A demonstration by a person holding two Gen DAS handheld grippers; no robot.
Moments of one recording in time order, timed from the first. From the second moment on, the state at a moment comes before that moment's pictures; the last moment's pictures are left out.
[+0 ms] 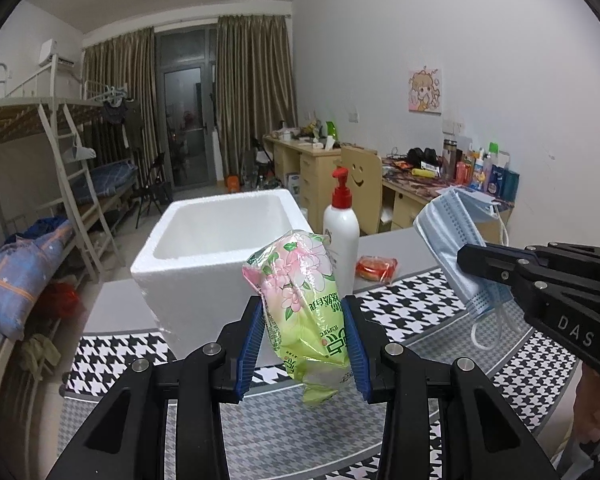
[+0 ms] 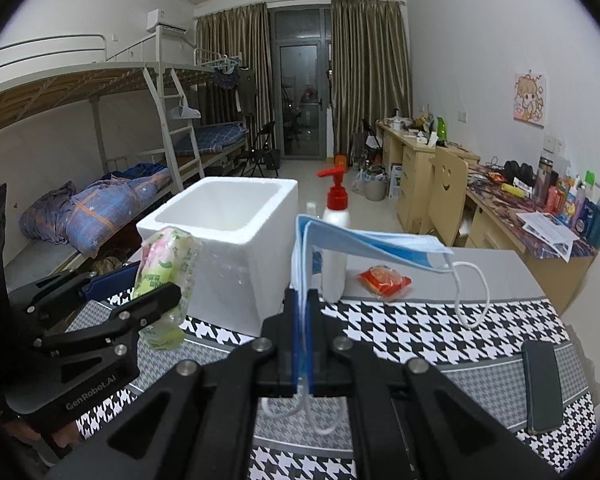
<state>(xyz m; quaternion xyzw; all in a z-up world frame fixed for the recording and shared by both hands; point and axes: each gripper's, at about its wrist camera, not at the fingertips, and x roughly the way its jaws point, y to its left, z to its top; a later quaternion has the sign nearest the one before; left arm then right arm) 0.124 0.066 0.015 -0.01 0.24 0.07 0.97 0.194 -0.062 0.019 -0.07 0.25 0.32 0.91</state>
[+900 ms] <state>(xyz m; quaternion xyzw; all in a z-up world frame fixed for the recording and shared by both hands) 0.135 0.089 0.049 -0.01 0.19 0.10 0.98 0.198 -0.032 0.044 -0.07 0.22 0.34 0.91</state>
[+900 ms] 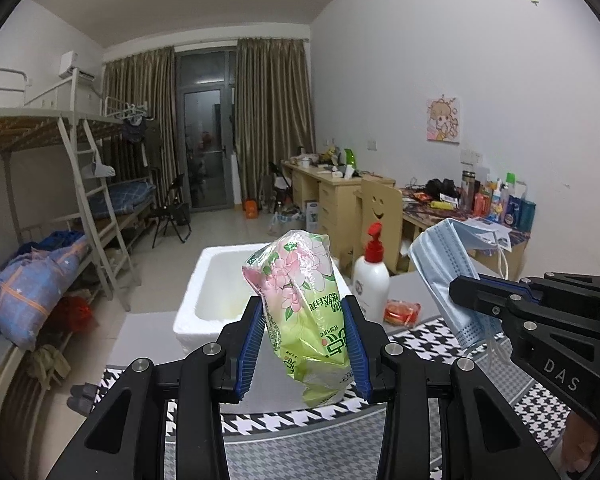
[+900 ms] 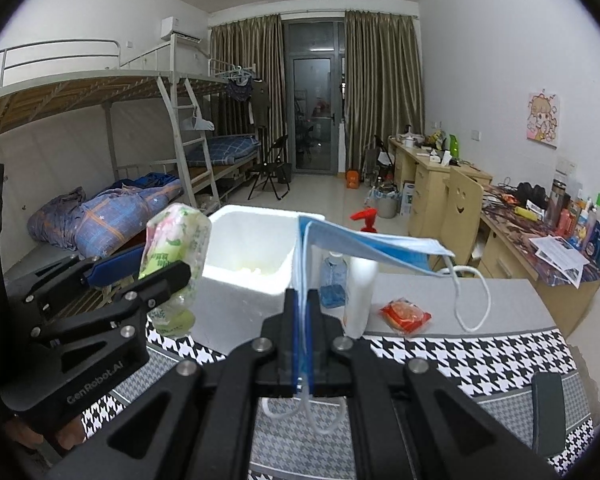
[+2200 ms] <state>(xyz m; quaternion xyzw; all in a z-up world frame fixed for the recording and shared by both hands) 0.214 0.142 0.053 -0.03 0.22 0.12 0.97 0.235 0.011 0.052 -0.08 0.22 0.35 0.91</state>
